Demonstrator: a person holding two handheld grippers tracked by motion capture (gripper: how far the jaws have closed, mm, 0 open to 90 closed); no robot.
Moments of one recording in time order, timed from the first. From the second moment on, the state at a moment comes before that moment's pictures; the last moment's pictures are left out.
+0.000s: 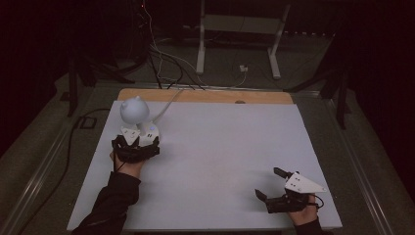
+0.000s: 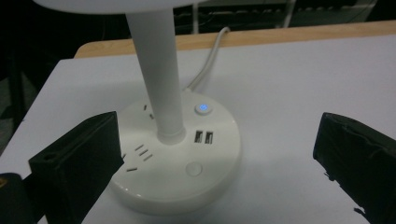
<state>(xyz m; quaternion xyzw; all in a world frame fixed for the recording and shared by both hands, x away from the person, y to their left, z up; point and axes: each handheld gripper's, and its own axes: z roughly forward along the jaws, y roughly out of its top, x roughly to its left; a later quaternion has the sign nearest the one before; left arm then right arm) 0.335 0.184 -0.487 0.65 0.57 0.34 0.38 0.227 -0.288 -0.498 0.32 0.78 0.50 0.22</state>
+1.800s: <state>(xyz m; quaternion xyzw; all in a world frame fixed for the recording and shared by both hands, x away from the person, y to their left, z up) 0.339 0.197 -0.505 0.66 0.55 0.33 0.39 0.227 -0.288 -0.499 0.32 0.78 0.49 0.21</state>
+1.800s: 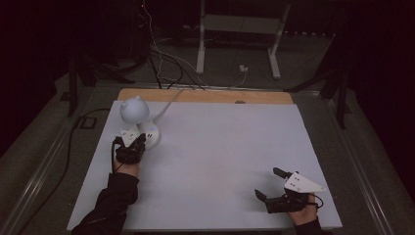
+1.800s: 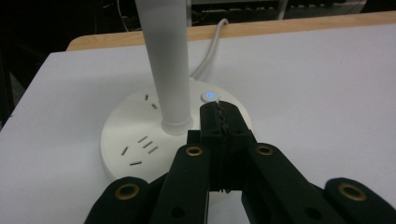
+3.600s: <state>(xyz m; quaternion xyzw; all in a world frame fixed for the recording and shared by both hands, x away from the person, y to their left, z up) 0.352 0.202 -0.520 0.67 0.56 0.30 0.37 0.227 -0.288 -0.498 0.32 0.78 0.49 0.21</state>
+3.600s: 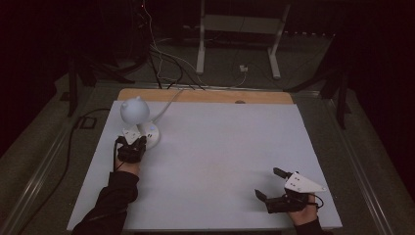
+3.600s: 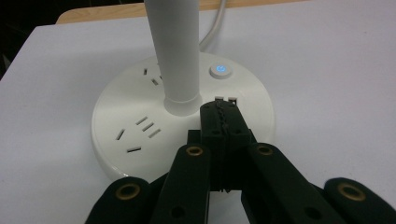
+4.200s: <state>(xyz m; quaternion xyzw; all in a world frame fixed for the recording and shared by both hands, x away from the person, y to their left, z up) 0.342 0.196 -0.506 0.65 0.57 0.30 0.39 0.227 -0.289 -0.498 0.32 0.78 0.50 0.21</state>
